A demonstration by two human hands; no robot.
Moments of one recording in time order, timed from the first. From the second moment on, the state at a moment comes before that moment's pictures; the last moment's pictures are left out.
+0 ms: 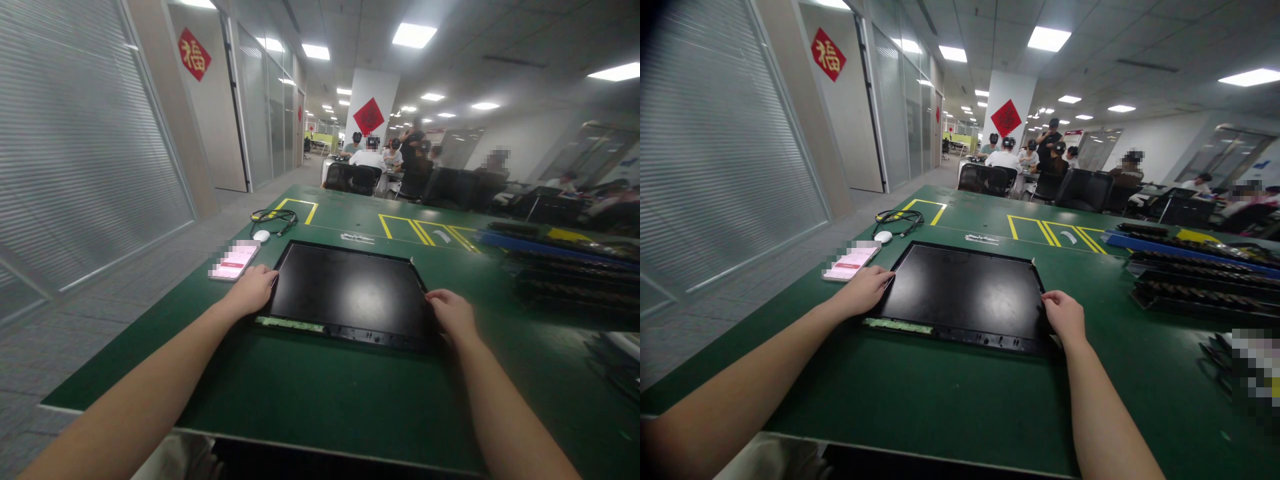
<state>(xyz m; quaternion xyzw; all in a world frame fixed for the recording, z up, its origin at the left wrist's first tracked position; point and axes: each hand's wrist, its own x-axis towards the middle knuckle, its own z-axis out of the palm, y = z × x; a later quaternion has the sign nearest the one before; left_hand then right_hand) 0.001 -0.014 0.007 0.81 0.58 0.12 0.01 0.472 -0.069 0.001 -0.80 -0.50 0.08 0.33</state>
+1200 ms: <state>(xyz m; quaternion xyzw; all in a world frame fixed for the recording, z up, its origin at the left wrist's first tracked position) -0.015 -0.042 0.029 0.83 0.51 0.12 0.17 0.476 -0.063 -0.017 -0.79 -0.51 0.10 0.33</state>
